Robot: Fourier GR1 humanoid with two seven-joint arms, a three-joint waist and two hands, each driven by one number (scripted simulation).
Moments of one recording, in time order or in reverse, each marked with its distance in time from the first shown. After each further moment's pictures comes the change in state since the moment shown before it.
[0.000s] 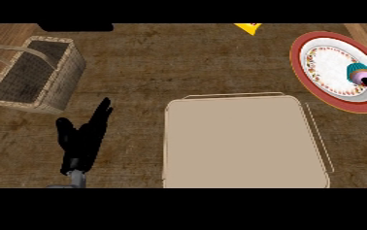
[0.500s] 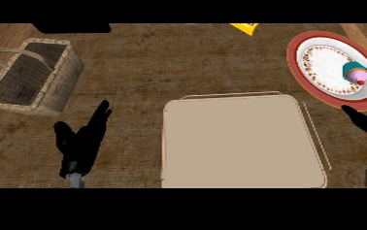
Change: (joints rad) left arm 0.018 -0.007 0.013 0.008 -0.002 -0.014 -0.030; right arm 0.282 0.183 0.155 -0.386 -0.002 0.105 0.126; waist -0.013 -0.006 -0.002
